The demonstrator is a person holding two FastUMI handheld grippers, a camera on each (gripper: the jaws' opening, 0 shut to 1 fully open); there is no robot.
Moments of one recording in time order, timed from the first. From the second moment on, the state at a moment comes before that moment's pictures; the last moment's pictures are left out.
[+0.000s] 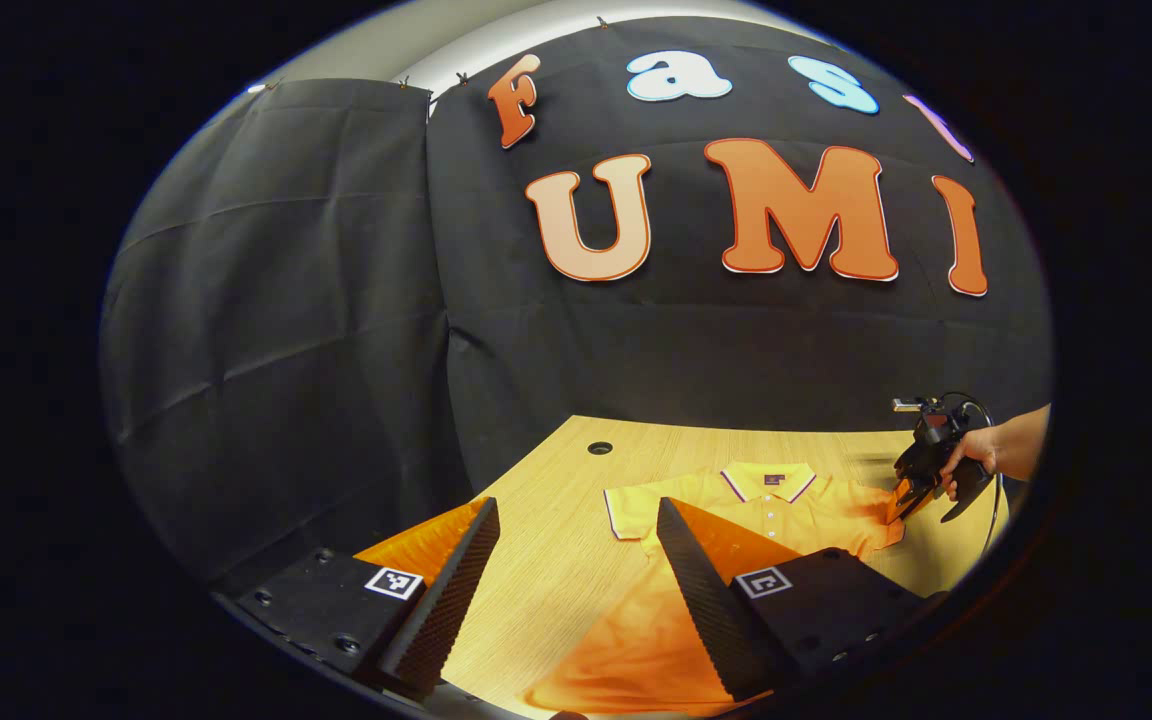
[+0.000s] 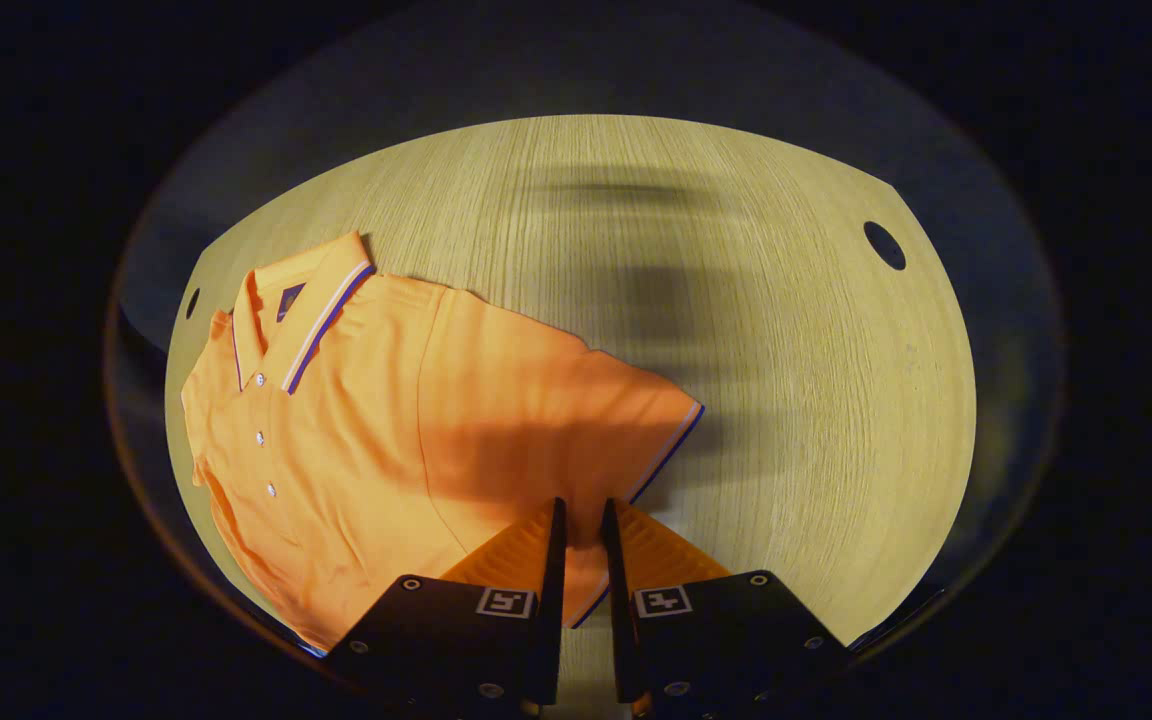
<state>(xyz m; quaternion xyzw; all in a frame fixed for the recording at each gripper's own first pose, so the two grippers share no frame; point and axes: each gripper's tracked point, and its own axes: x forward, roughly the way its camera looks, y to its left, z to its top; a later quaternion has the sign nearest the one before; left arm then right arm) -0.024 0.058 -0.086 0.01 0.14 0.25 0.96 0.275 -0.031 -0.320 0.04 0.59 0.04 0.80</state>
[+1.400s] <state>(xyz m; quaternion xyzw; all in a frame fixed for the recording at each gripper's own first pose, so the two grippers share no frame) -0.006 0.099 -0.129 -0.04 0.17 0.22 0.96 0.280 0.110 -0.224 0.20 0.50 0.21 0.82</state>
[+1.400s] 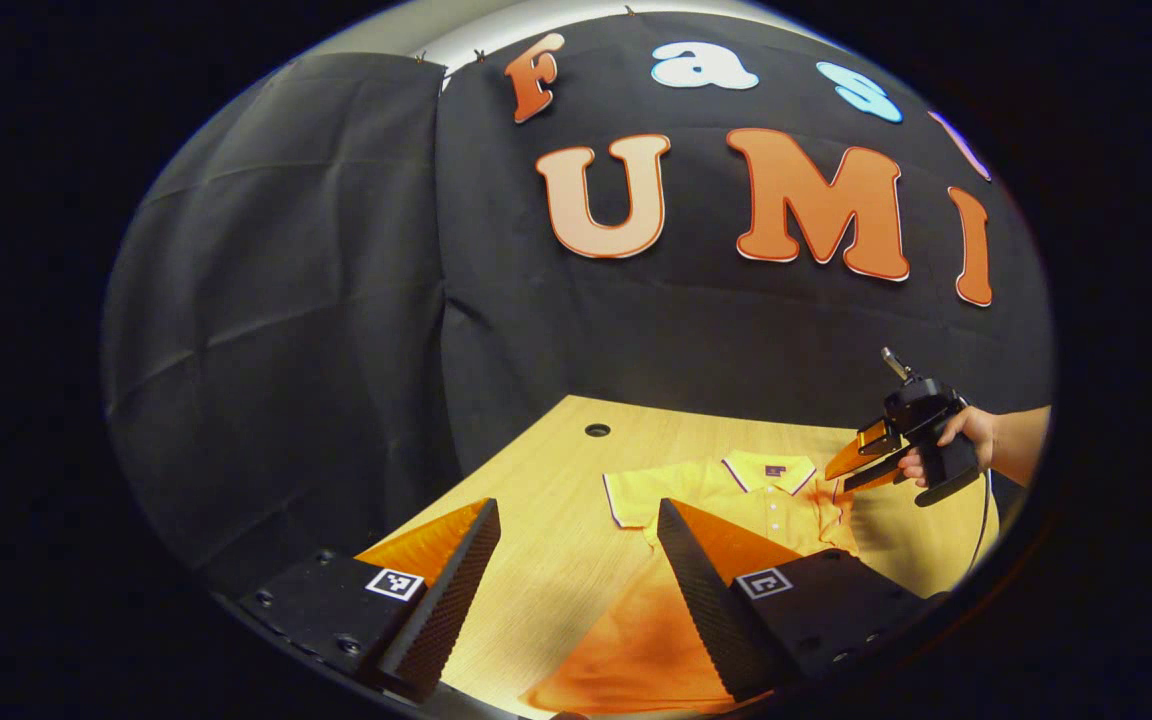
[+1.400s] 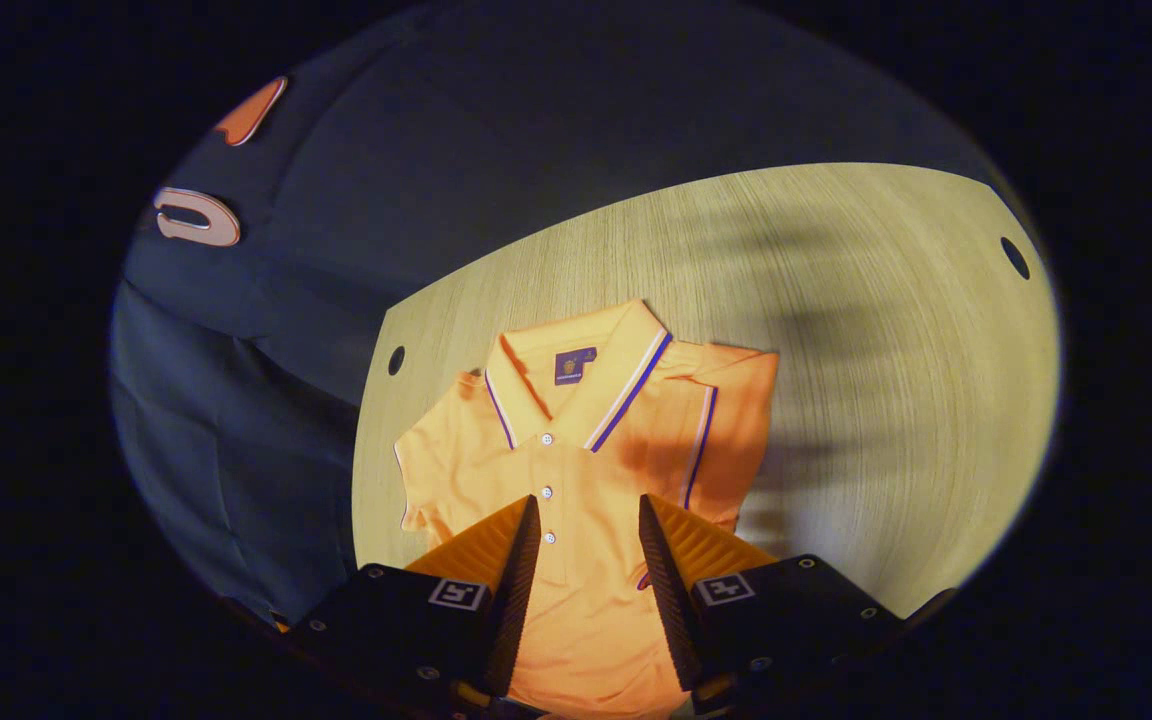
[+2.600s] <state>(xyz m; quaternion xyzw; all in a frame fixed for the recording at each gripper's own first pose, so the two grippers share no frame) 0.221 0.167 -0.317 -0.15 0.52 0.03 0.84 0.118 0.041 -0.181 0.21 0.36 -0.03 0.91</state>
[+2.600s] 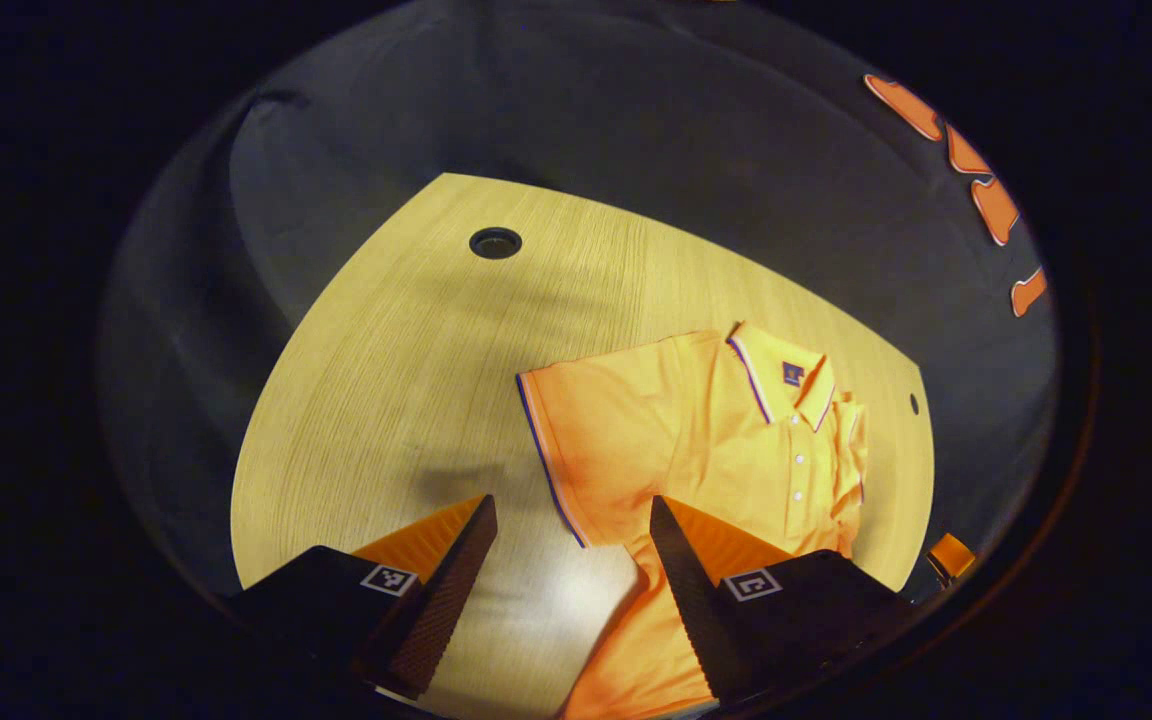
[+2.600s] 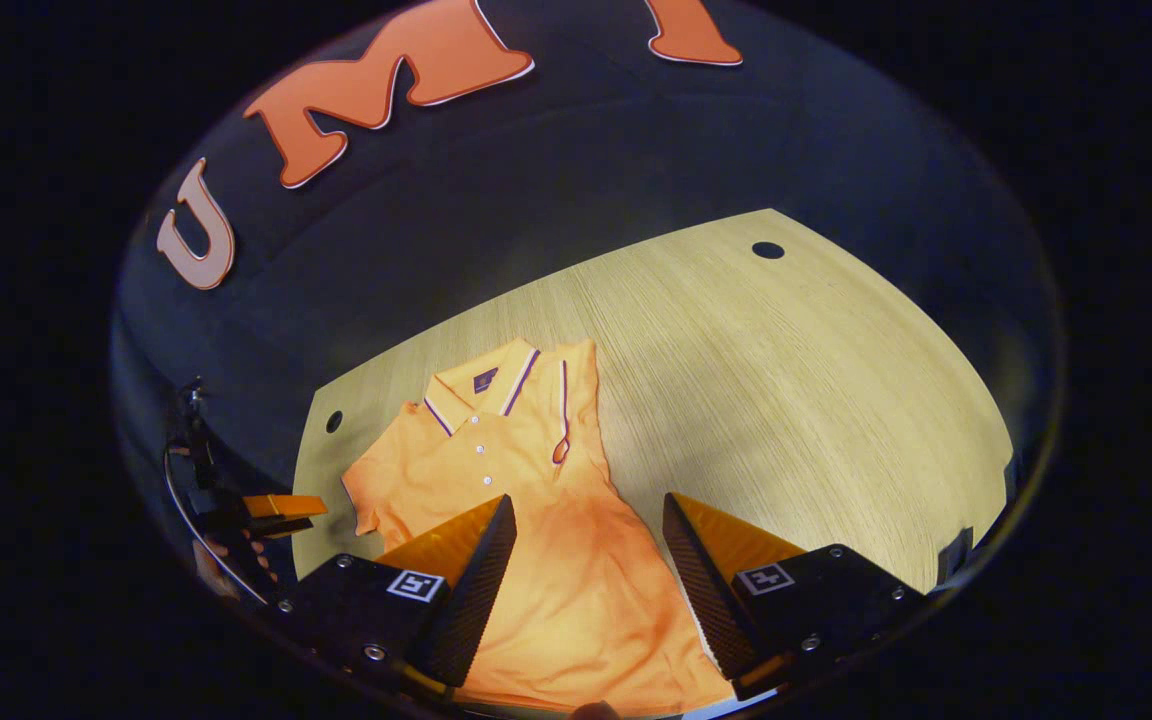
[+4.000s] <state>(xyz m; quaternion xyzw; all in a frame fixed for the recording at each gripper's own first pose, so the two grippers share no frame) 0.282 0.120 -0.354 -0.05 0.54 -0.04 0.84 -0.029 -0.011 -0.199 0.18 0.32 -0.13 0.92</state>
